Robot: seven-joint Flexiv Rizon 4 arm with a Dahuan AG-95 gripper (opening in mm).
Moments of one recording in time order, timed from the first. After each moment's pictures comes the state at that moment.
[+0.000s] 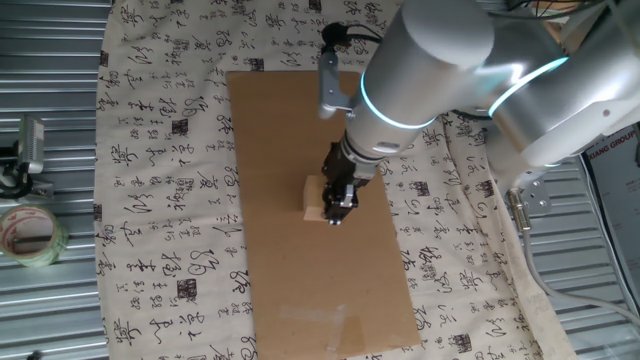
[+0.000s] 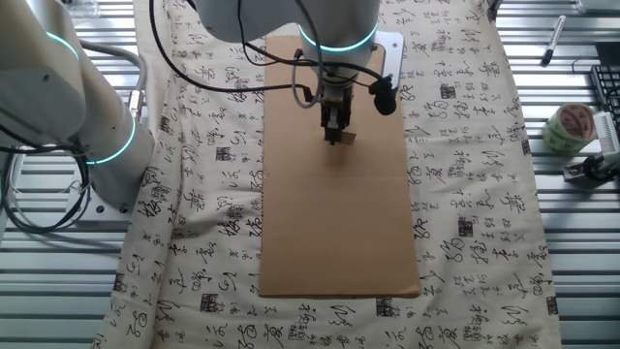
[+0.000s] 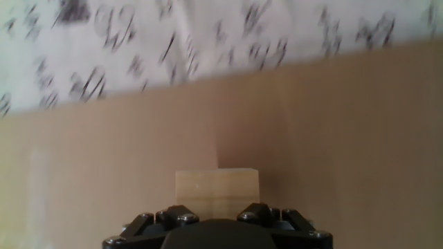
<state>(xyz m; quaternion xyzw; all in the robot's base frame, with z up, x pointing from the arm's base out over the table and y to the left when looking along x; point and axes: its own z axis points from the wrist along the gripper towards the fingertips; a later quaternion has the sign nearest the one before) 0.411 0.066 0.069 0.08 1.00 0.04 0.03</state>
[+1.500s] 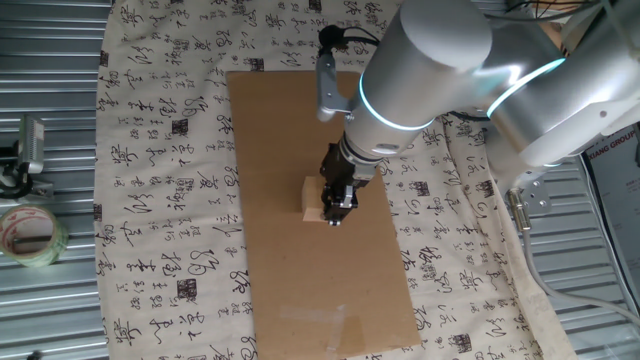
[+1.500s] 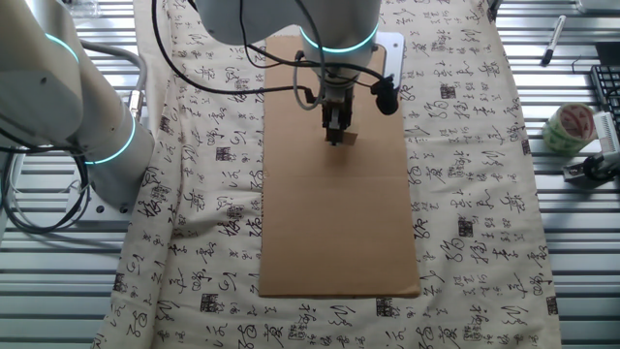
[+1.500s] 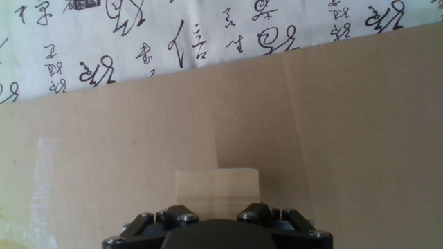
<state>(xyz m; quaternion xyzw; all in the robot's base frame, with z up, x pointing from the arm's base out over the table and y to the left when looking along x) 0.411 0.066 0.069 0.07 1.00 0.04 0.03</state>
